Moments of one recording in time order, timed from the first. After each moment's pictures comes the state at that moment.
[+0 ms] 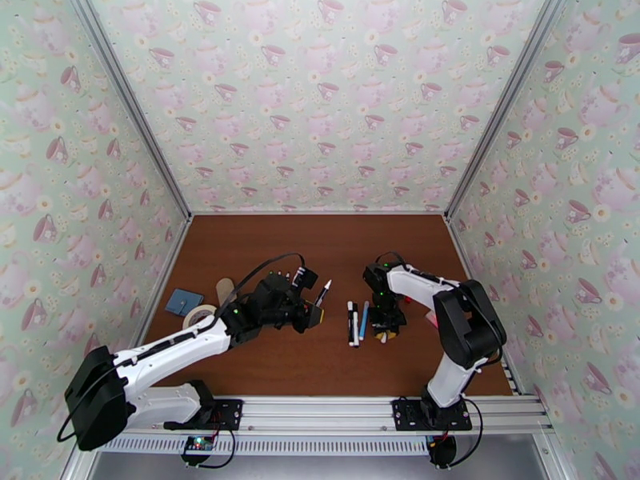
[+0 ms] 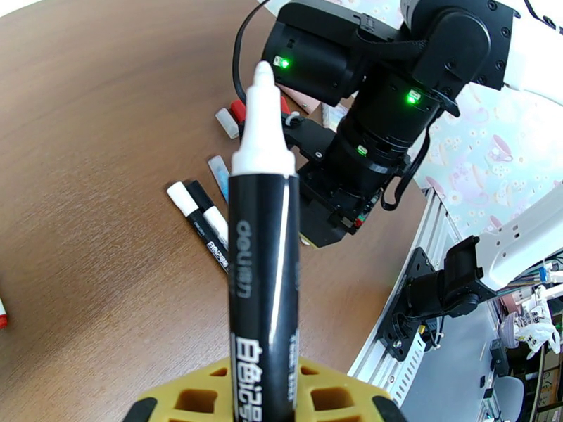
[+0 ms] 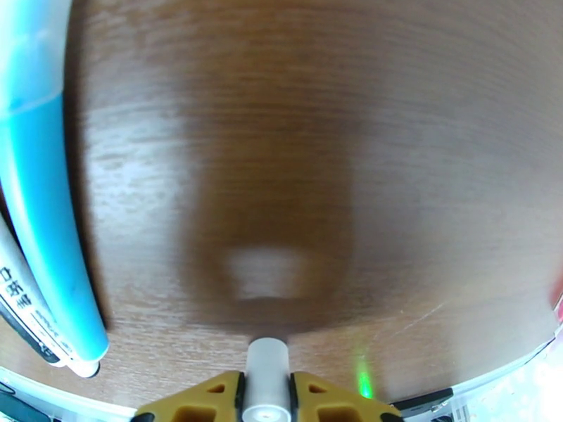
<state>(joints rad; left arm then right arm) -0.83 1.24 0.80 -0.15 0.30 -0.45 0.41 1.76 1.08 -1.16 -0.06 0.33</state>
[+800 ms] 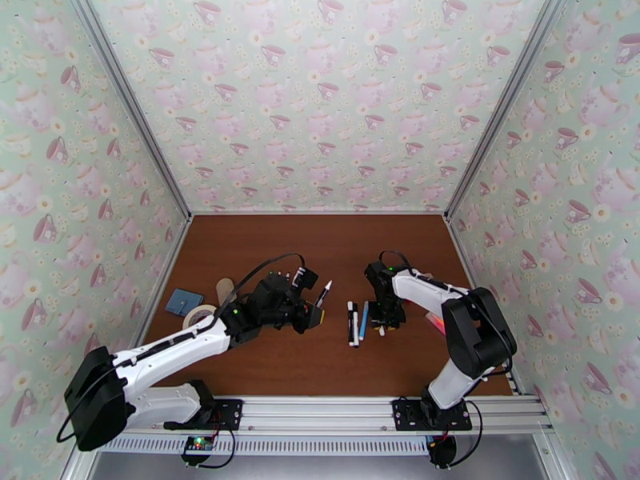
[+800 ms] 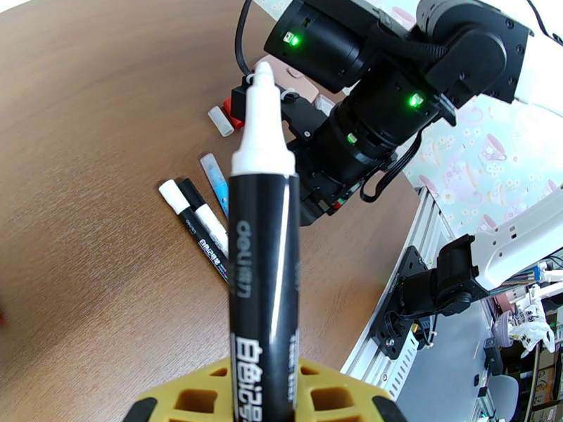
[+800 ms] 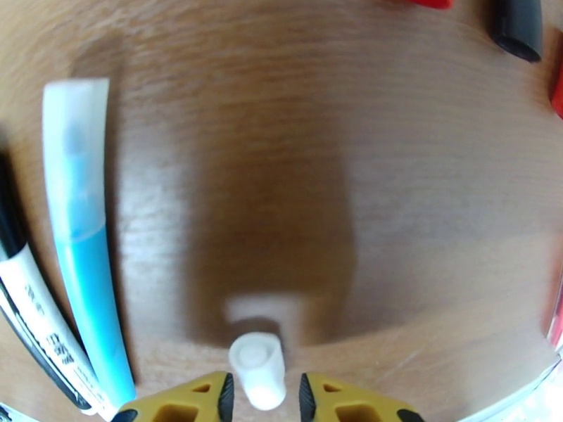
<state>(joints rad) -0.83 1.23 0.80 -0.15 0.32 -0.46 0.41 1.68 1.00 -0.96 0.01 0.41</state>
